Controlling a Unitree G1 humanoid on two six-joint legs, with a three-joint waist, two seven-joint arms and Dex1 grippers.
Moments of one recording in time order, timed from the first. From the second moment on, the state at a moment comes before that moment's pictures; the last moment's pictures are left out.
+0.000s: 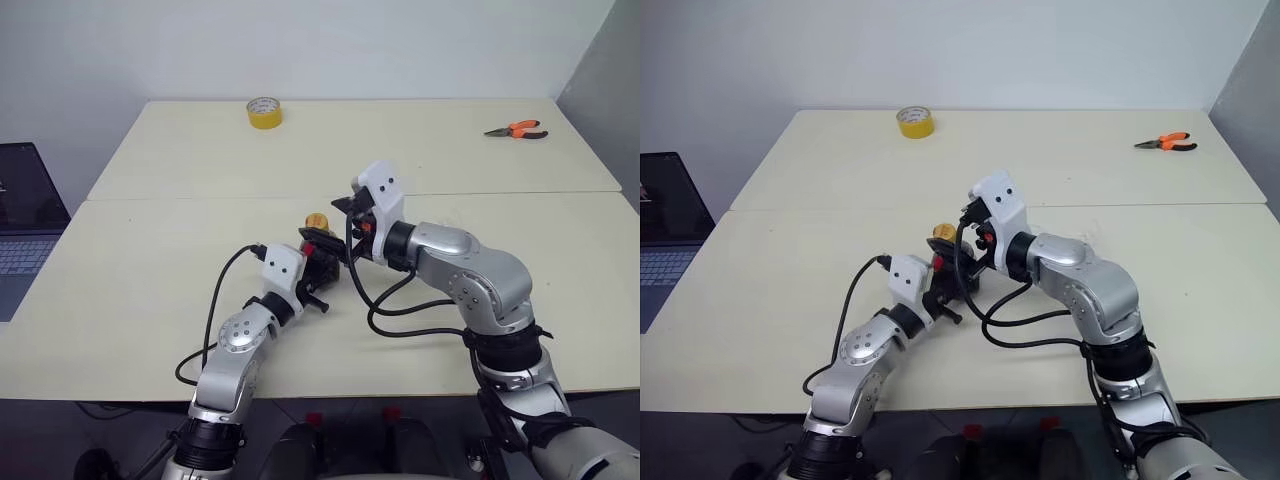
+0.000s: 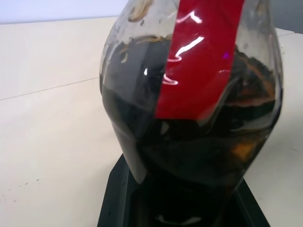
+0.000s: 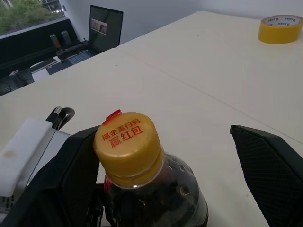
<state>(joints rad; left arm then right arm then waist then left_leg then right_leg) -0.14 0.19 -0.12 -0.22 -0.17 0.30 -0.38 -0.69 -0.18 0.18 -0.32 0.43 0.98 0.39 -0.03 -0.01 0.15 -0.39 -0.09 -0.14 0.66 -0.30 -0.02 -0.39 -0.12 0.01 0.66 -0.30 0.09</state>
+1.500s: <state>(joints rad) -0.13 0.19 -0.11 -0.21 -0.17 0.30 -0.38 -0.62 -0.22 0.16 -0.39 0.53 0.92 0.46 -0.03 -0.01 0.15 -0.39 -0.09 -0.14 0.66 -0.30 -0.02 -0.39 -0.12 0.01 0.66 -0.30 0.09</state>
